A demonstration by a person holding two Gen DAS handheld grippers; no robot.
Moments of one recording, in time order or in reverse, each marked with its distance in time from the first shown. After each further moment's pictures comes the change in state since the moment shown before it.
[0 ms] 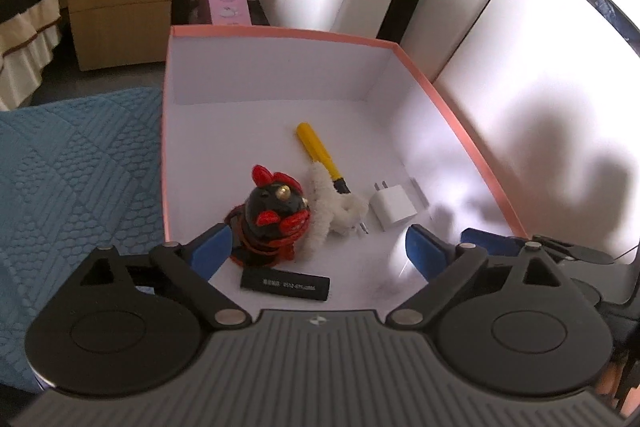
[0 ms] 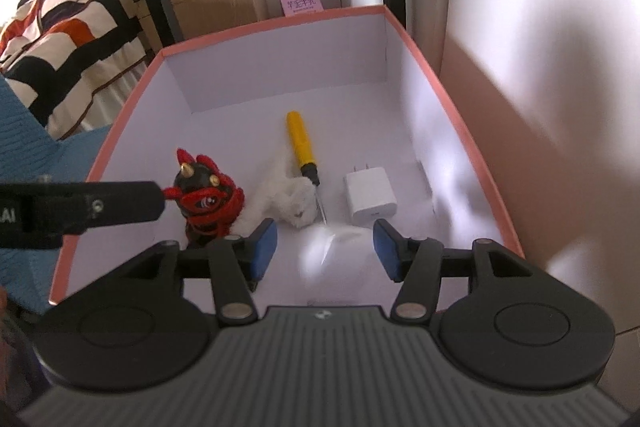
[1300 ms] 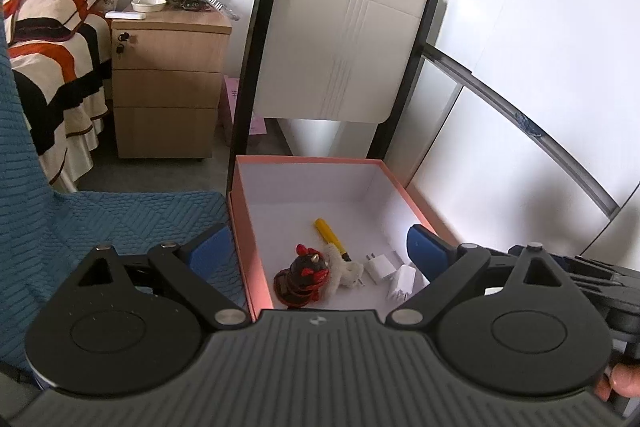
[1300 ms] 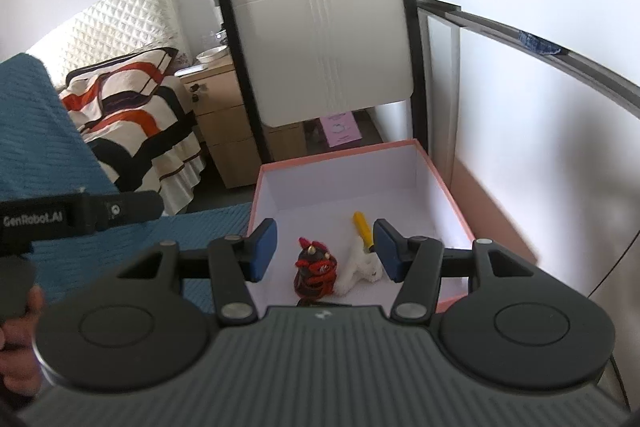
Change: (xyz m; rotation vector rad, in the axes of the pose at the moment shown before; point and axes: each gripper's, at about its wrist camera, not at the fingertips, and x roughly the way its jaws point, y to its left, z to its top) left arm -0.218 0.013 -0.017 0.017 -0.291 0.011; right arm -0.182 0.070 0.000 0.001 -0.276 0.053
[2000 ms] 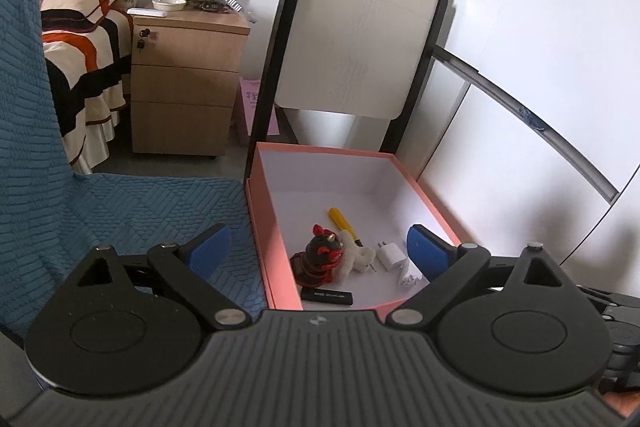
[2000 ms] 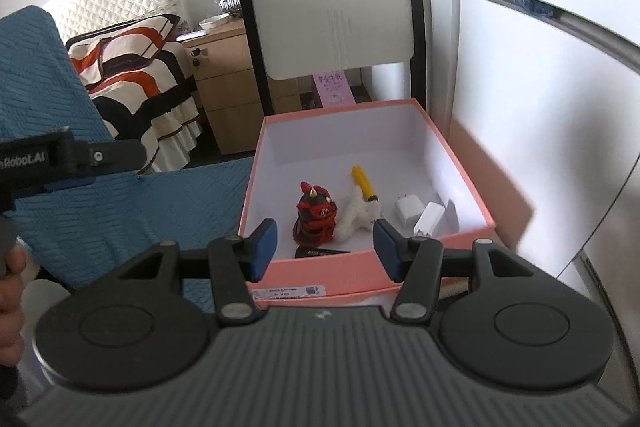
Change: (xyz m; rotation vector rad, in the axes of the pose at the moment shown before) left arm -0.027 0.014 -0.041 -0.032 -0.035 0.029; right arm -0.017 0.017 -0.049 -0.031 0.060 -0.036
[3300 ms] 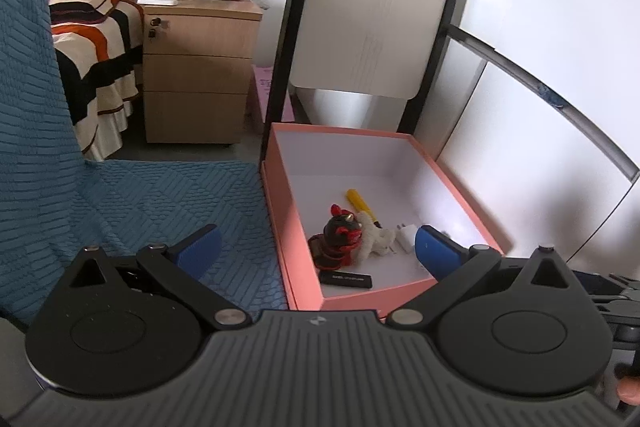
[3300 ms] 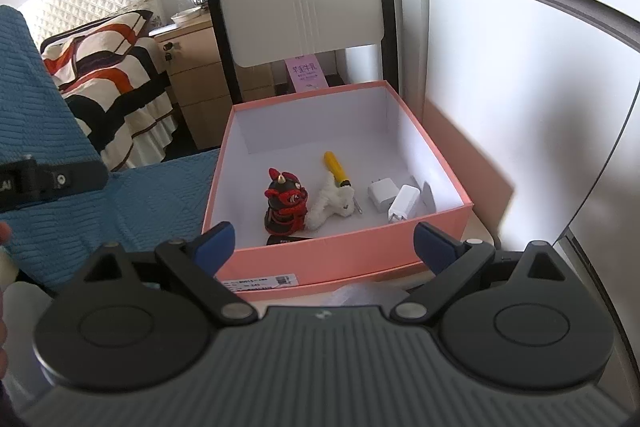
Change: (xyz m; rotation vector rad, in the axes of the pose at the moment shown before) left arm 0.013 0.001 -0.017 0.019 0.035 0.053; right arm 0.012 -0.013 -0.010 0.031 0.021 -0.067
